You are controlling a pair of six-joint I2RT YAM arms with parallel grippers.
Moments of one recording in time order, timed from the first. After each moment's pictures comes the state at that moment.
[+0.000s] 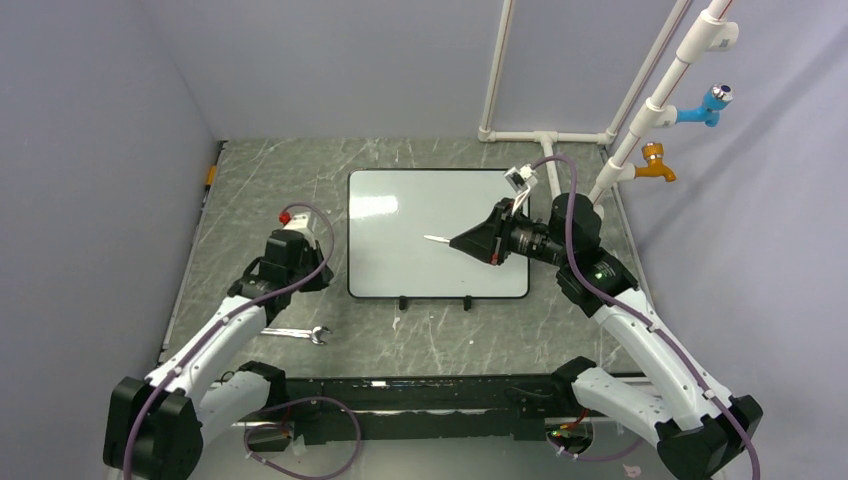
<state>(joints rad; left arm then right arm) -0.29 0.96 0.57 -0.31 0.03 -0.40 0.50 0.92 0.94 -0.20 -0.60 0.50</state>
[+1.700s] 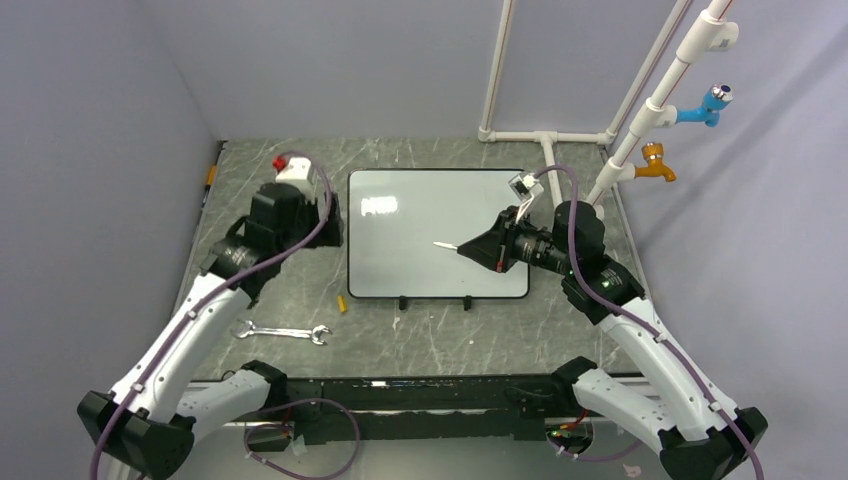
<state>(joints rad) -0.43 0.98 1.01 -0.59 -0.19 -0.32 0.50 0.86 0.92 -0.31 -0.54 0.44</state>
